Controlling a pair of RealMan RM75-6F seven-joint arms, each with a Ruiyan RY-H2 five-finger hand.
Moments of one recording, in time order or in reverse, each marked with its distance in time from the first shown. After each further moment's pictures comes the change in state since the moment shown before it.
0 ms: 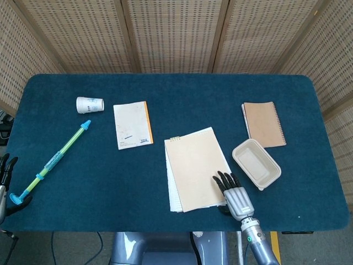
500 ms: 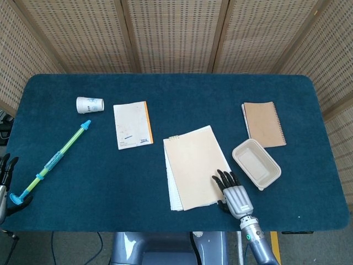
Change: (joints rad) left arm -0.001 -0.005 0.000 0.002 0.000 -0.001 0.000; right arm 0.012 -0.019 0.006 0.030 -0.001 0.006 0.026
